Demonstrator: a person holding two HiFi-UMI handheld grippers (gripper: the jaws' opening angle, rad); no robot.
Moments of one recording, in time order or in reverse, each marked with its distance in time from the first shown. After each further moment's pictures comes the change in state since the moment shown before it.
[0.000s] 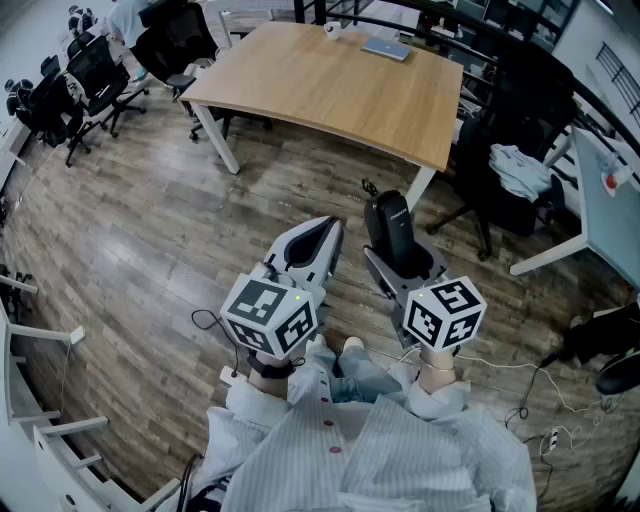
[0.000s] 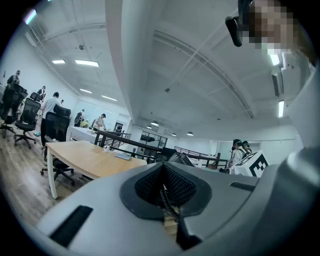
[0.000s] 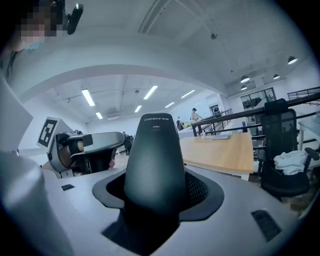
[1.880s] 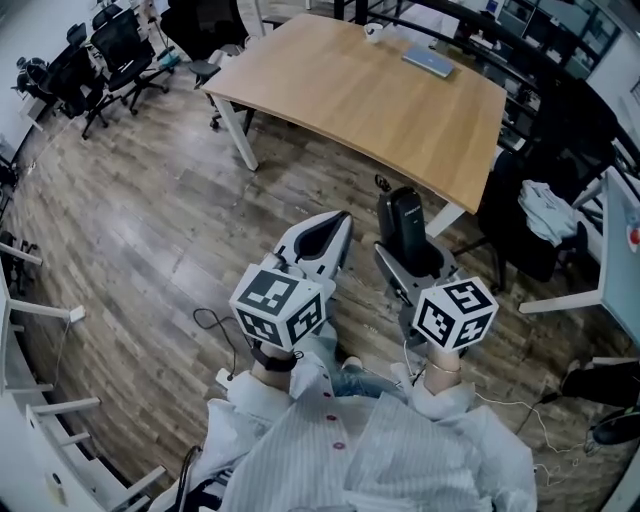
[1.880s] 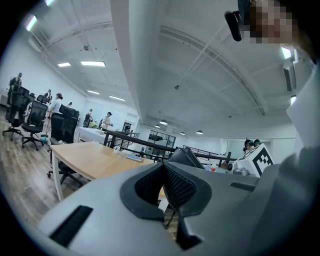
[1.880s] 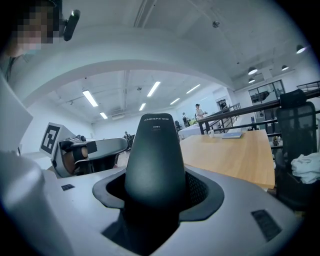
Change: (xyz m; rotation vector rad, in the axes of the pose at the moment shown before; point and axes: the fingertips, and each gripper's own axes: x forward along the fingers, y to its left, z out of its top) left arm 0.086 0.110 0.010 -0.008 0.016 0.091; right arm 0.121 -0.058 0.043 0.007 0.032 0.083
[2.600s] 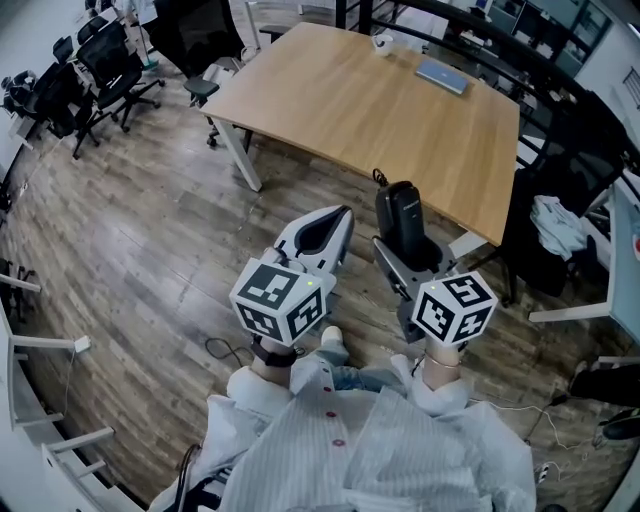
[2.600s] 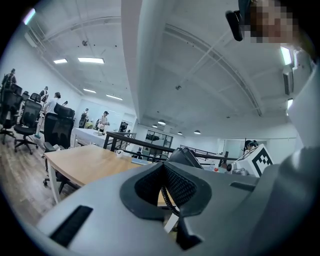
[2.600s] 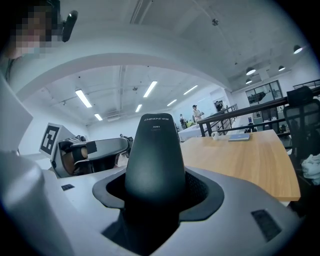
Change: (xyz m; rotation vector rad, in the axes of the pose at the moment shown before) left arm 0.046 0.146 0.039 0.015 0.002 -0.054; right arm 0.152 -0.004 0.044 0.017 -0.029 -0.039
